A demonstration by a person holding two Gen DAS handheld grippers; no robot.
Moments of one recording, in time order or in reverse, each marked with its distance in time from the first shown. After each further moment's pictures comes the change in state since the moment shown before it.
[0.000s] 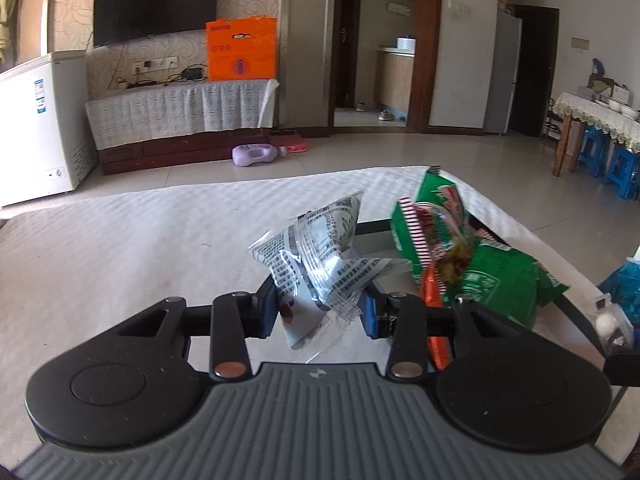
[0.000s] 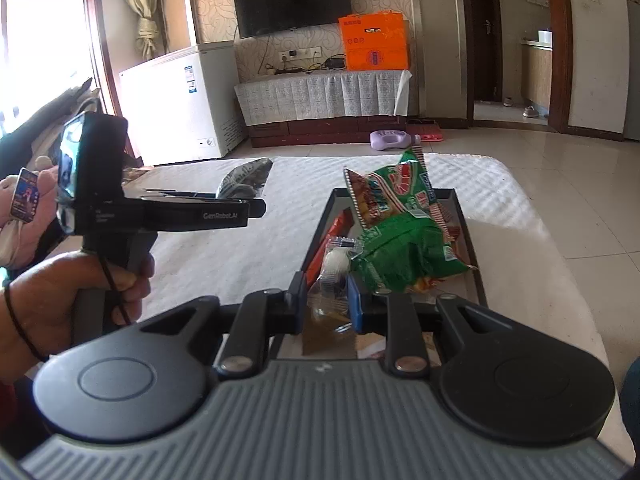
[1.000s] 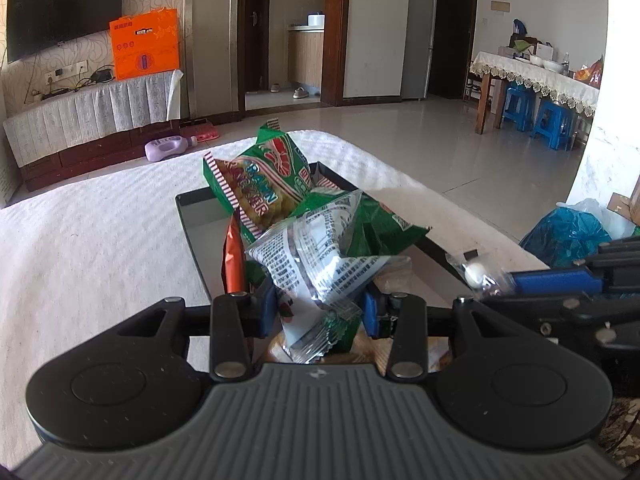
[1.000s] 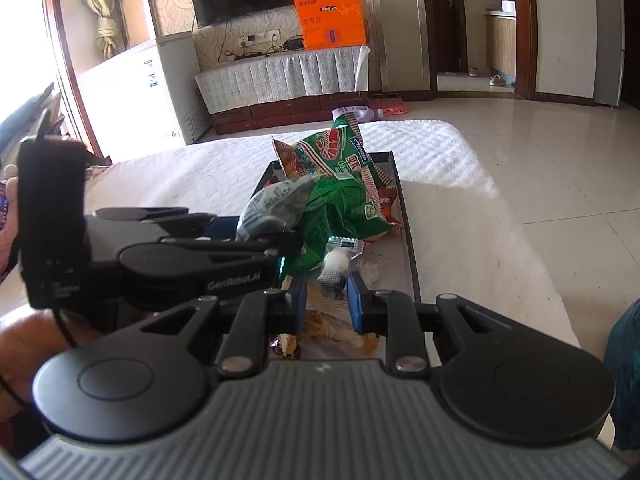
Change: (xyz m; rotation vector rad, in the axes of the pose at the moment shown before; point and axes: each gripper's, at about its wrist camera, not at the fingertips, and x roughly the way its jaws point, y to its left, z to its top) left arm 0.009 -0.107 -0.032 0.136 0.061 -0.210; right arm 0.003 -0.044 -0.016 0.077 0.064 -0.074
